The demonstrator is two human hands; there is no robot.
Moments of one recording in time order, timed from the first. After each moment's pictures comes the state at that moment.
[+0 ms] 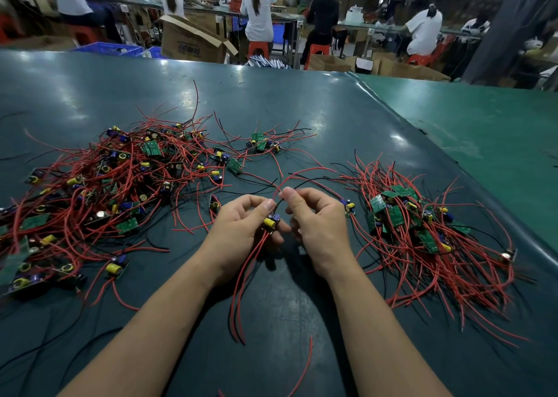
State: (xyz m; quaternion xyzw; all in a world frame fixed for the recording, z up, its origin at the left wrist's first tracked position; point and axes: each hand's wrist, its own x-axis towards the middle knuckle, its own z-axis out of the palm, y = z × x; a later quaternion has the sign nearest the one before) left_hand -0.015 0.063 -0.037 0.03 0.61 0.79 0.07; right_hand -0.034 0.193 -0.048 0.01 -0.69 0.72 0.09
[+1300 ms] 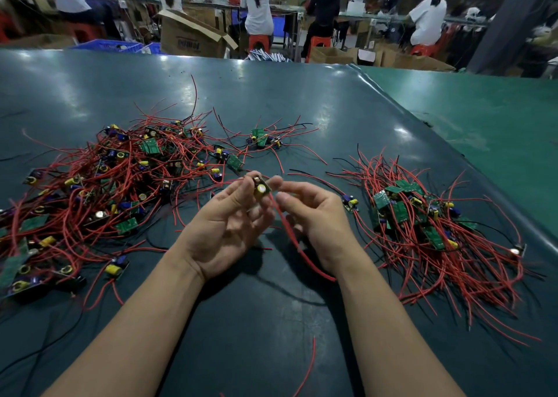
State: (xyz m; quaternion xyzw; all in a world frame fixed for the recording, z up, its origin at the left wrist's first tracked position) left_hand -0.025 0.041 -0.030 0.06 0.32 0.93 0.18; right_hand -0.034 0.196 -0.039 0.03 -0.65 0.76 -0.01
